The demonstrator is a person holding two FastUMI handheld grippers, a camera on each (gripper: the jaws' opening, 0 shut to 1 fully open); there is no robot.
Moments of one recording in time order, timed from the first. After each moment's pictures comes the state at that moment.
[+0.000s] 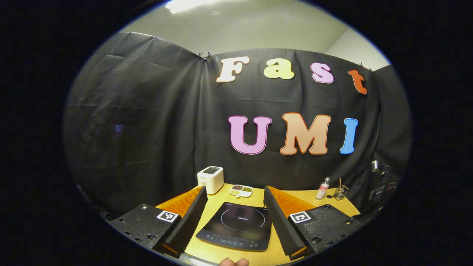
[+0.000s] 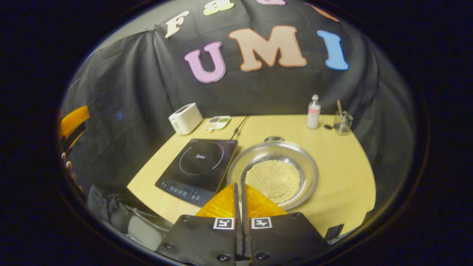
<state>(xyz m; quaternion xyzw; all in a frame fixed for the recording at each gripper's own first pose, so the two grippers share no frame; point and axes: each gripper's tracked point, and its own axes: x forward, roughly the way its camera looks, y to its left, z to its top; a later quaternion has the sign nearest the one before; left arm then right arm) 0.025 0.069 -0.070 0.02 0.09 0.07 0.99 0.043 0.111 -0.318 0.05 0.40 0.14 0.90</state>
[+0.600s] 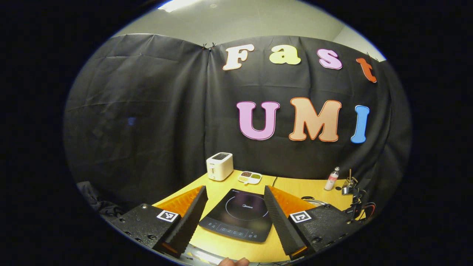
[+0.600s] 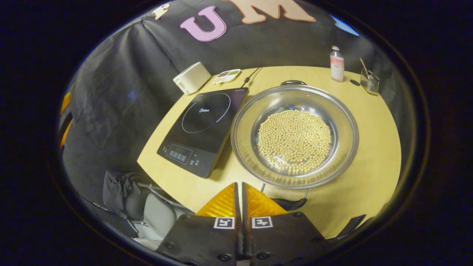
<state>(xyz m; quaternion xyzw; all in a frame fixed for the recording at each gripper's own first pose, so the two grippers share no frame) 0.021 0.049 -0.092 0.02 0.14 0.12 0.98 0.011 0.115 -0.418 0.05 0.54 0.18 0.82</state>
